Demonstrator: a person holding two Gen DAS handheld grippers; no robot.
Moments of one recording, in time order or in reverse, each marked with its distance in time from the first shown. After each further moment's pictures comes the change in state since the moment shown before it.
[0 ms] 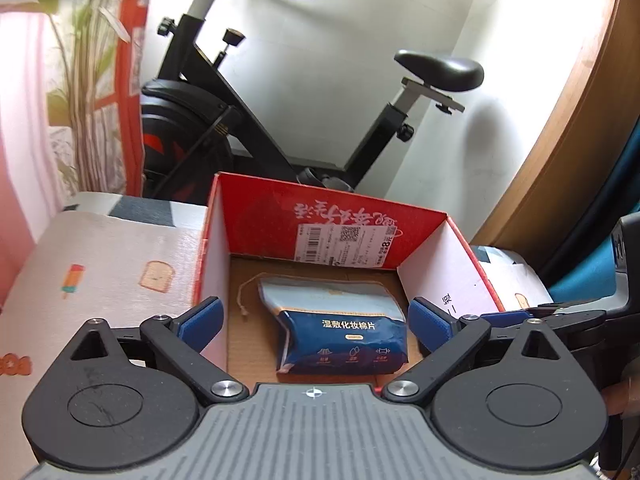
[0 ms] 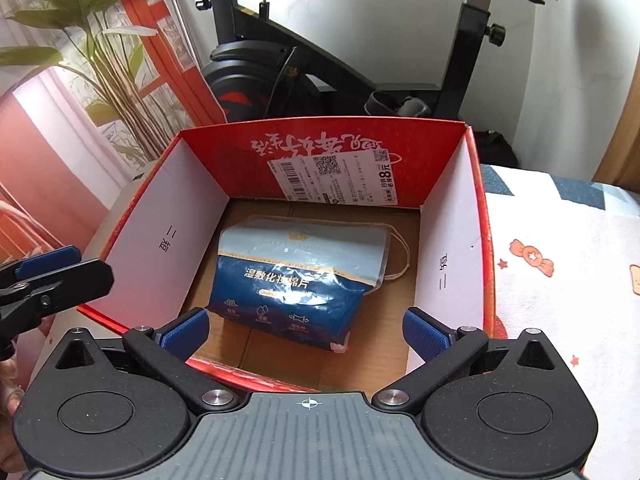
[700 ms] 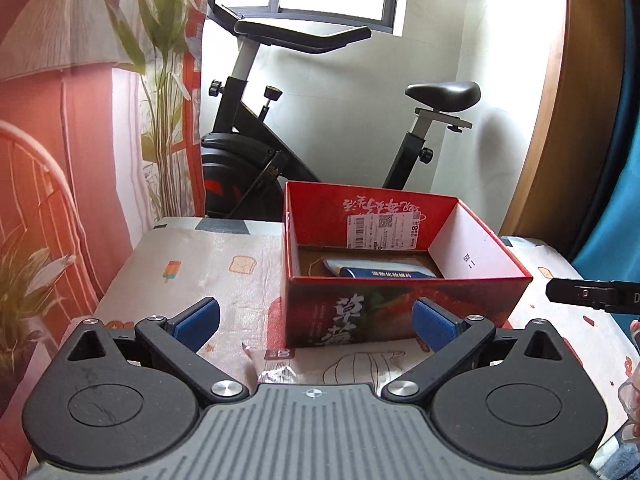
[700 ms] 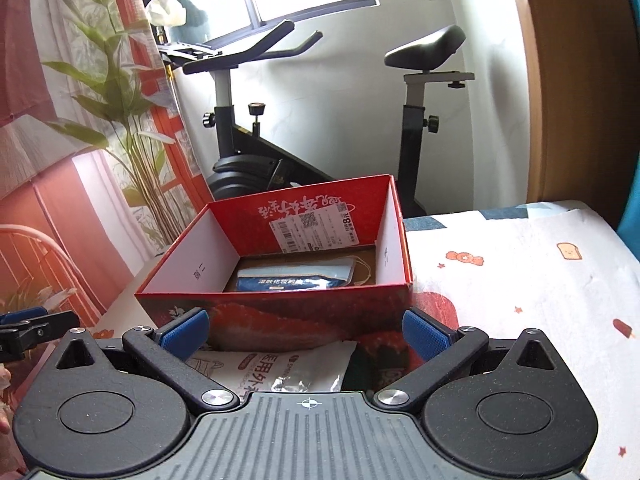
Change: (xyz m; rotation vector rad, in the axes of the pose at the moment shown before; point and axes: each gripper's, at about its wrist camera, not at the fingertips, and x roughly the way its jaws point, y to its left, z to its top) left arm -0.106 0.002 -0.089 0.106 -0.151 0.157; right arm -0.108 0.003 -0.147 0.076 -0.424 -0.022
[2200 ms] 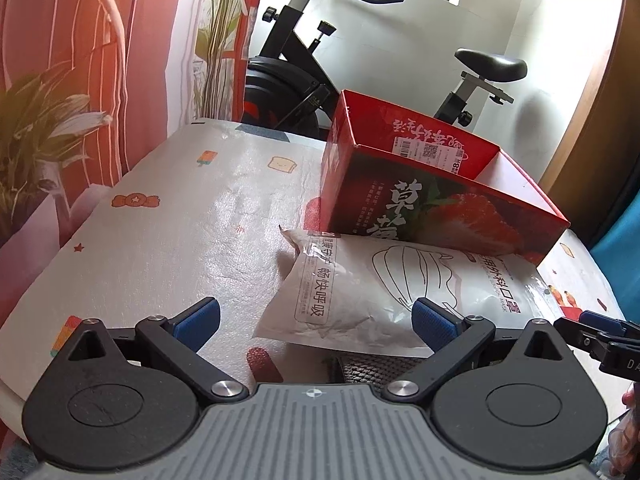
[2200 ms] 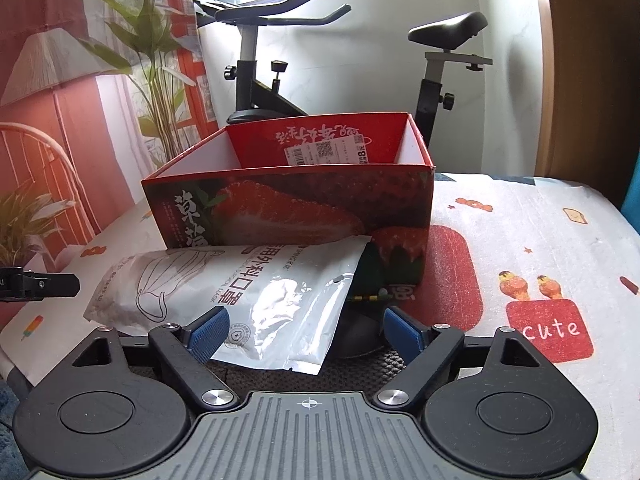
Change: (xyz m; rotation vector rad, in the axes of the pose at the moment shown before) left arm 0.012 0.044 -0.082 -0.173 0.125 0.020; right arm 0.009 0.013 -0.093 -0.138 0.050 -0.014
